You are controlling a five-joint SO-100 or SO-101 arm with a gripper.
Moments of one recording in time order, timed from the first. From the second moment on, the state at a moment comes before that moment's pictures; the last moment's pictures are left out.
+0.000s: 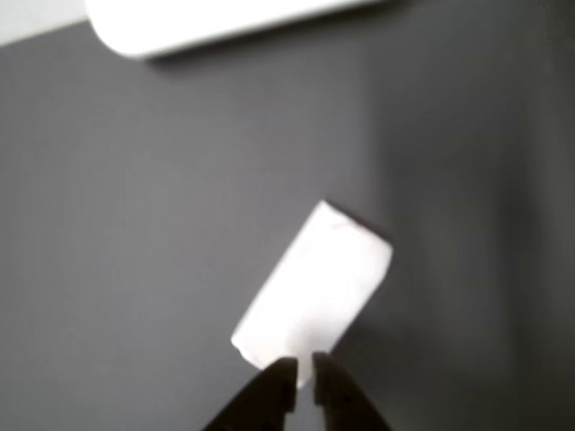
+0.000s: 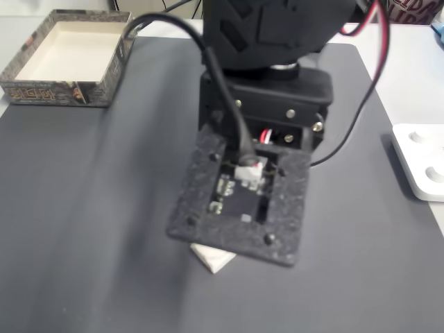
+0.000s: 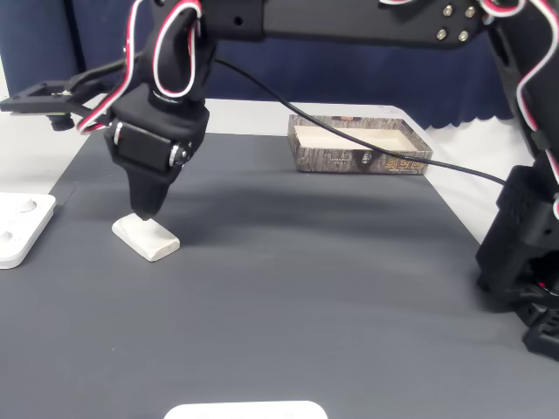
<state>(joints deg) 19.8 46.8 44.7 82.0 -0.7</state>
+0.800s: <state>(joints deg) 20.1 33.7 20.0 96.7 -3.3</state>
